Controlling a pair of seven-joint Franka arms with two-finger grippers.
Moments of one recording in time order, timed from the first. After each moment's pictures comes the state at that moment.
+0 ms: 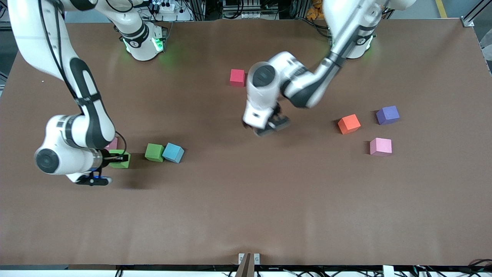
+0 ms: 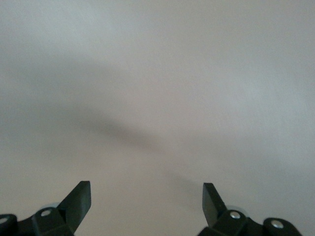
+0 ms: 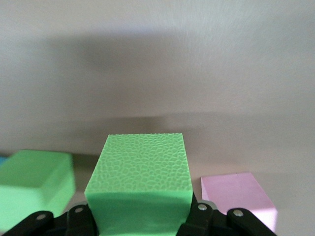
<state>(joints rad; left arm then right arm) -0.42 0.53 -0.31 -1.69 0.16 2.17 -1.24 0.05 0.53 -0.08 -1.69 0.06 1.98 0.01</state>
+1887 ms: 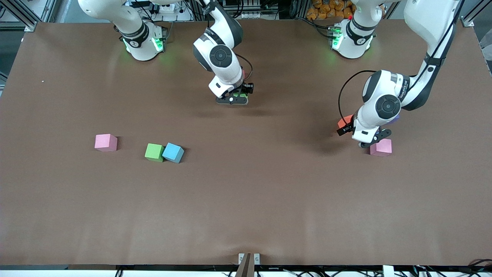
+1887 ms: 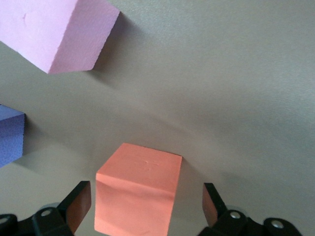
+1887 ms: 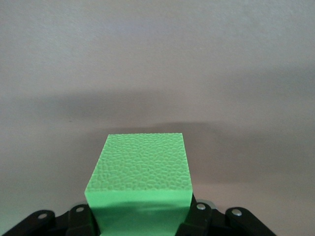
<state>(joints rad) 0.13 0.29 -0.32 -2.30 0.18 2.34 -0.80 0.90 0.36 0.04 -2.09 0.31 2.40 0.79</state>
